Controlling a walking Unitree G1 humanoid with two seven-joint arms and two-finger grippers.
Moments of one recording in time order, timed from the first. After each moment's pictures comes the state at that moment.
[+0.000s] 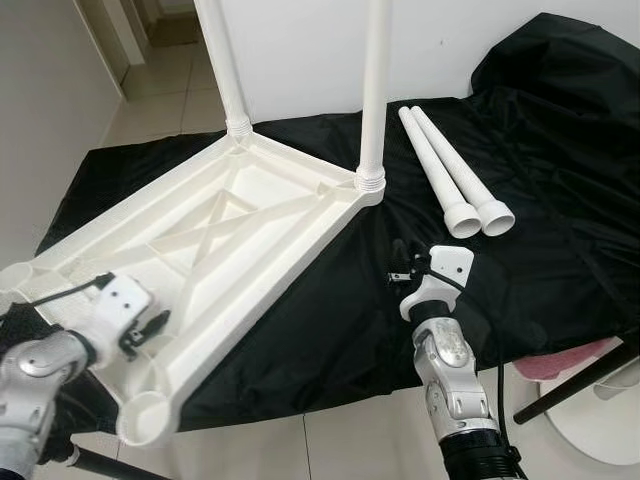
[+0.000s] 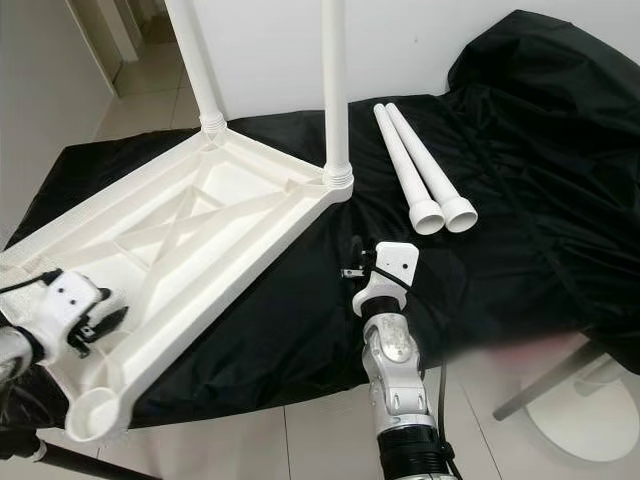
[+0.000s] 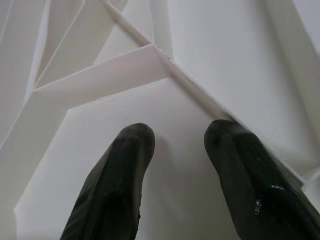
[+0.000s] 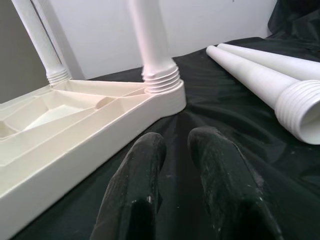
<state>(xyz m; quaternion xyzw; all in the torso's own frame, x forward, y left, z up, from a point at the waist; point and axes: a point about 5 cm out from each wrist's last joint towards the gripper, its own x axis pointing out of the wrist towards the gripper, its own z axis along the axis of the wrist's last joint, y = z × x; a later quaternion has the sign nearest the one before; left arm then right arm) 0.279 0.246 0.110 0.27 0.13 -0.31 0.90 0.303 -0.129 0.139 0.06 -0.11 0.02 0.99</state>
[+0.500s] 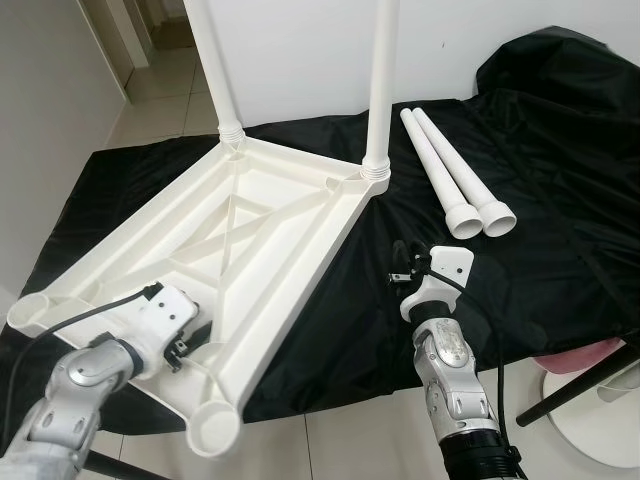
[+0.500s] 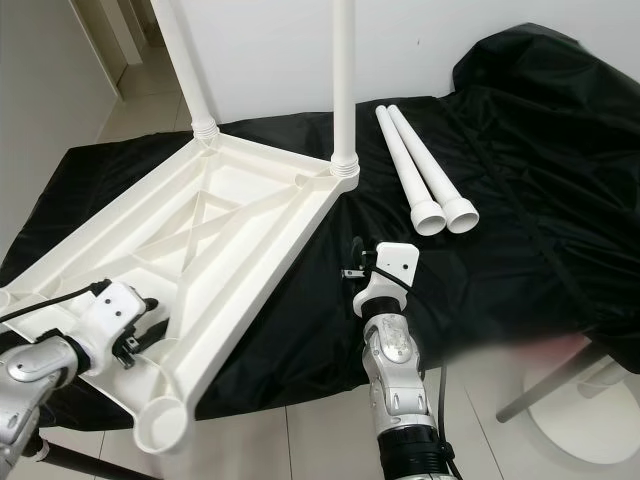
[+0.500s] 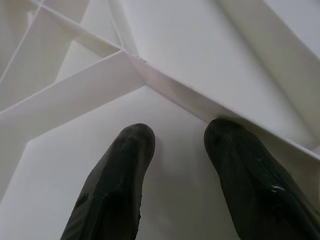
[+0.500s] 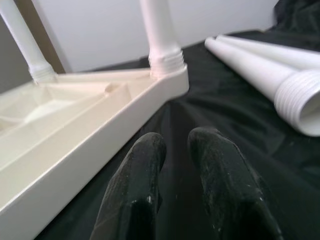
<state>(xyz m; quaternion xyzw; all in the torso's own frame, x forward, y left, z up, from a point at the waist) 0.262 0.193 0.106 0.22 0.13 -0.37 0.89 0.304 -0.129 0.133 0.05 -0.09 0.02 0.99</state>
